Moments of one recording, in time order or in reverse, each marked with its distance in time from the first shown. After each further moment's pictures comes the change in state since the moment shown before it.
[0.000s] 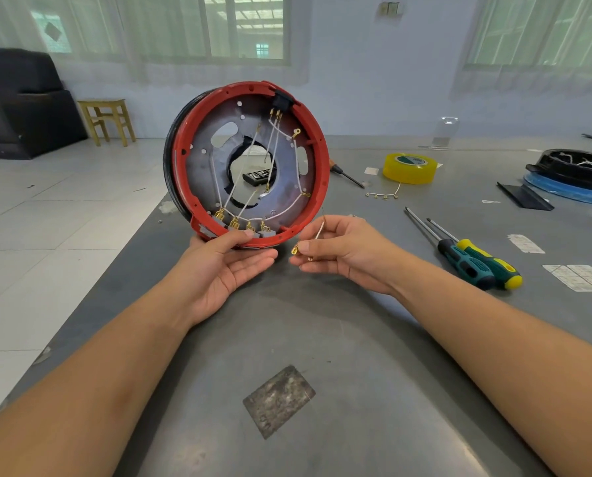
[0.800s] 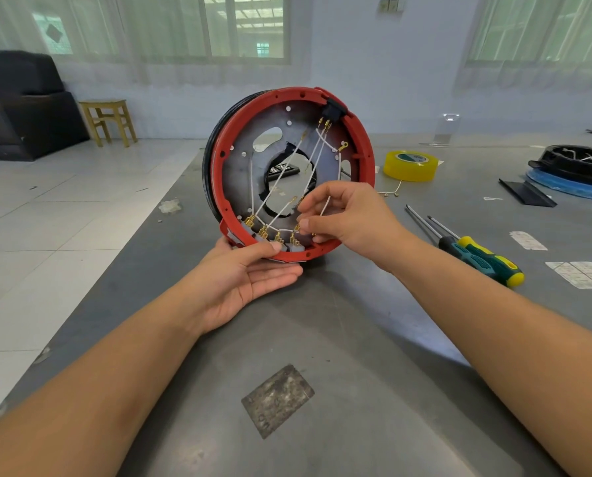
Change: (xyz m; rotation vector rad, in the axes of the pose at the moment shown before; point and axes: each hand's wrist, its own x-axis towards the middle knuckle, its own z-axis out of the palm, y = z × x) left_hand -0.014 -0.009 0.019 0.102 -0.143 -0.118; right_hand 0.005 -0.029 0.007 -0.468 0.214 -0.293
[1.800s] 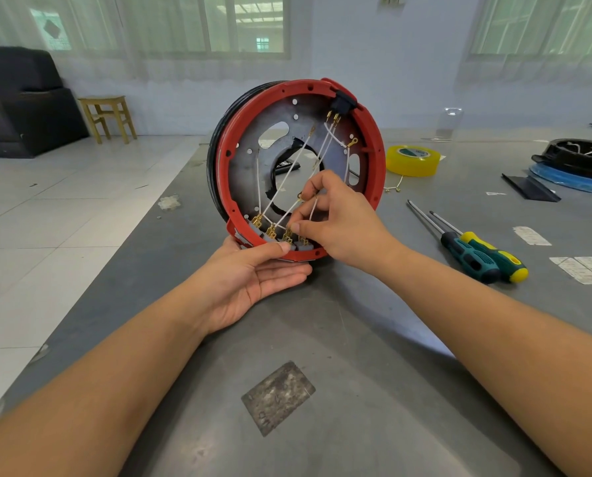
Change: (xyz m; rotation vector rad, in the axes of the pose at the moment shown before) left_hand -0.001 -0.006 0.007 -0.009 -0.020 -0.004; right_hand -0.006 0.000 0.019 -0.330 0.037 -0.097
